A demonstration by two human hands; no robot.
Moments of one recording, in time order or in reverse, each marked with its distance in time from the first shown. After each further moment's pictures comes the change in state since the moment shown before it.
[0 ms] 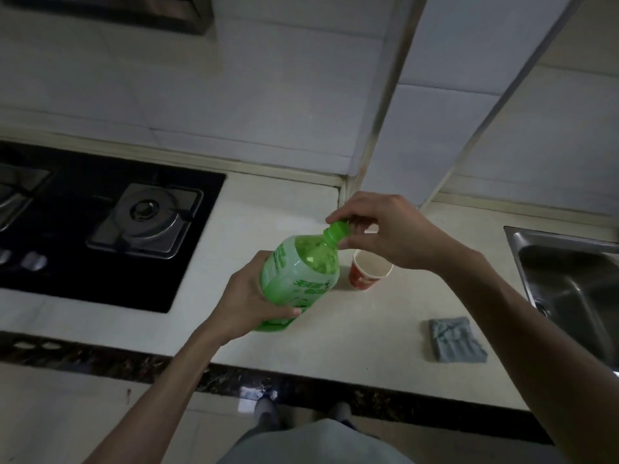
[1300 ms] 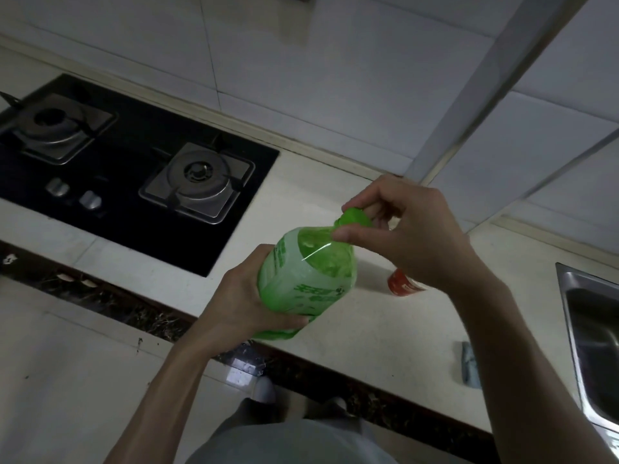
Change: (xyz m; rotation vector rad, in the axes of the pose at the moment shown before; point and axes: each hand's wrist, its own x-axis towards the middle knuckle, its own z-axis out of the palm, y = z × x) left_hand -0.067 -0.011 -0.062 -0.105 0.130 -0.004; right_hand 0.034 -0.097 0.039 0.171 0.102 0.028
